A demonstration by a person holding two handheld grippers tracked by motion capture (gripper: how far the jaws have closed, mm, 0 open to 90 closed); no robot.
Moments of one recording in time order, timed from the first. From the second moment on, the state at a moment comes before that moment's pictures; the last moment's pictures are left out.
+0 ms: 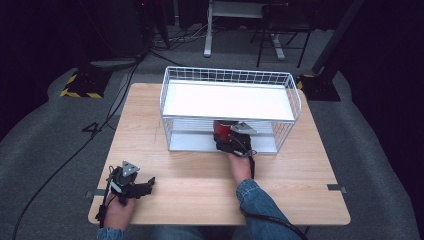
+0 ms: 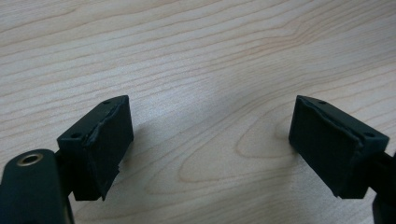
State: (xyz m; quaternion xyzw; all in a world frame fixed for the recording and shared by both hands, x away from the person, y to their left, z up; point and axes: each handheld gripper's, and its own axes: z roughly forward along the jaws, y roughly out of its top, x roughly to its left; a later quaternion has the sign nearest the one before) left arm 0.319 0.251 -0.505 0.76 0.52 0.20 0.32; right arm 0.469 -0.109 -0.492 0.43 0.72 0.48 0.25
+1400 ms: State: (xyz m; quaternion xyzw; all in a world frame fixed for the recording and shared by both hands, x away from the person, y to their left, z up) left arm 0.319 0.251 -0.505 0.76 0.53 0.20 0.32; right arm 0.382 -0.183 -0.432 0.39 0.73 0.52 0.23
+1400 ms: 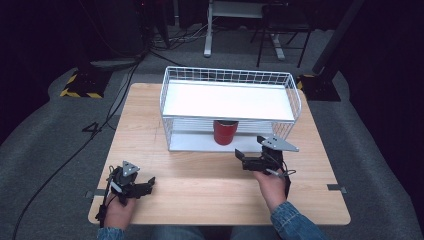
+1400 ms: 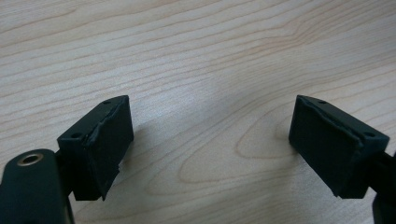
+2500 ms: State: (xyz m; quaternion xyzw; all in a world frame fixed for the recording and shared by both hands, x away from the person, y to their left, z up) left arm 0.319 0.251 -0.505 0.76 0.52 0.20 0.32; right arm 0.328 -0.306 -0.463 0.43 0.75 0.42 0.26
